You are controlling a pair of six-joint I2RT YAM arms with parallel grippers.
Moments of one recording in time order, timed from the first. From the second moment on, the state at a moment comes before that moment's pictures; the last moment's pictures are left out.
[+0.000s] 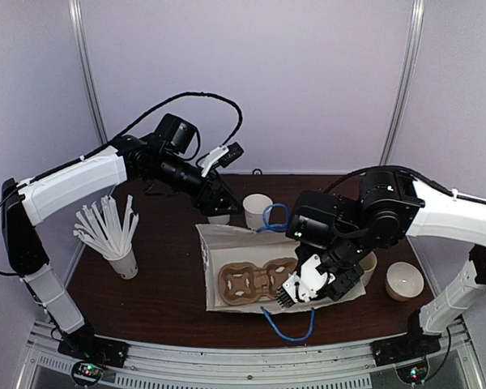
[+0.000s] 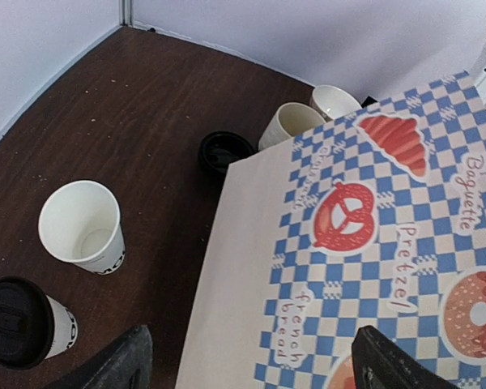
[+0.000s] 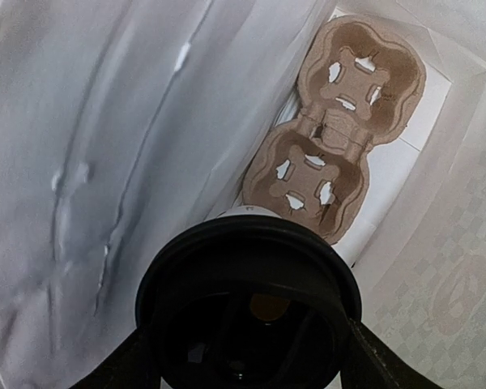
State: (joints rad) left arm -0.72 1.68 1.61 -0.67 0.60 0.19; right arm 1.29 1.49 1.55 -1.41 0.25 -0.89
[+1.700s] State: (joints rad) left arm -0.86 1.57 1.42 -0.65 0.61 0.26; right arm 1.33 1.36 1.18 -0.78 0.45 -1.05
